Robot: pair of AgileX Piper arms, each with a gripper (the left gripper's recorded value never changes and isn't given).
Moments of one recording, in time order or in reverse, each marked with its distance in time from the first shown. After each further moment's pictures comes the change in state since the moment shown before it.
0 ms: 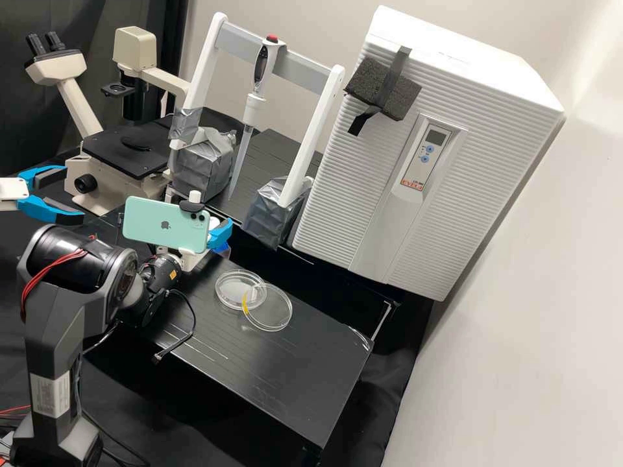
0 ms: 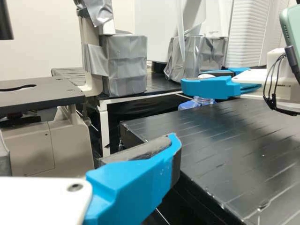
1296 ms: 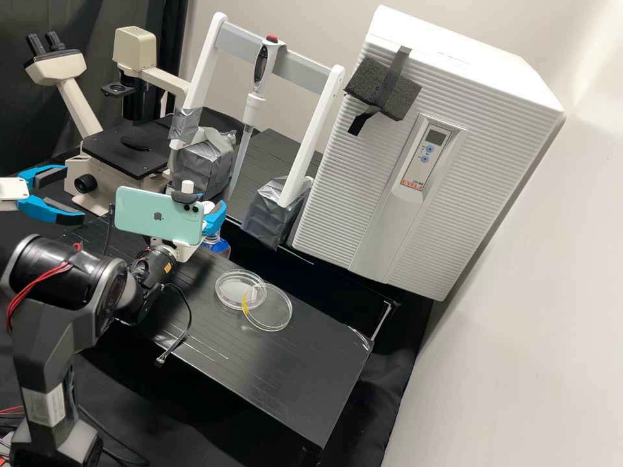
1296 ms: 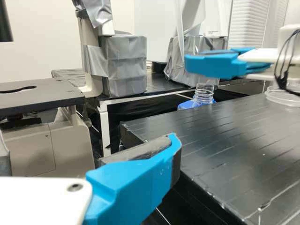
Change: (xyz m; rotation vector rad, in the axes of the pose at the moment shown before) left arm 0.000 0.000 0.000 0.014 0.002 0.002; right arm -0.012 0.016 -0.019 0.014 0.071 0.062
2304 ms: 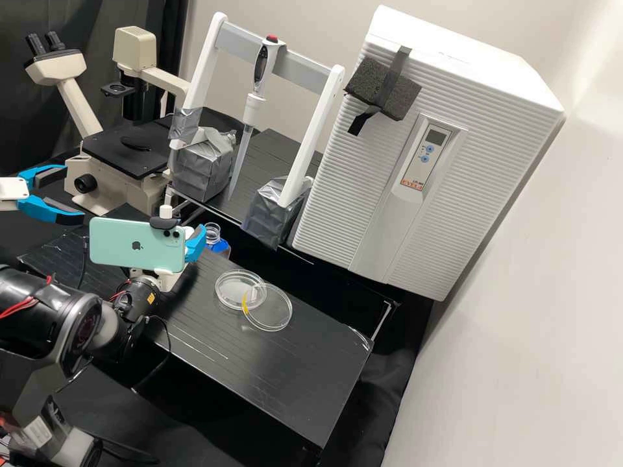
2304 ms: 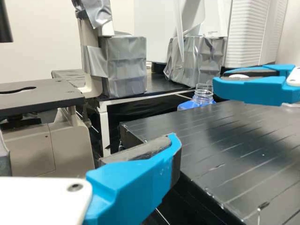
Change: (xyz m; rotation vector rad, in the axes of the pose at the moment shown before) left arm 0.000 0.000 0.001 0.001 -0.003 0.001; right arm -0.062 -0.005 0.011 -0.049 0.035 -0.102
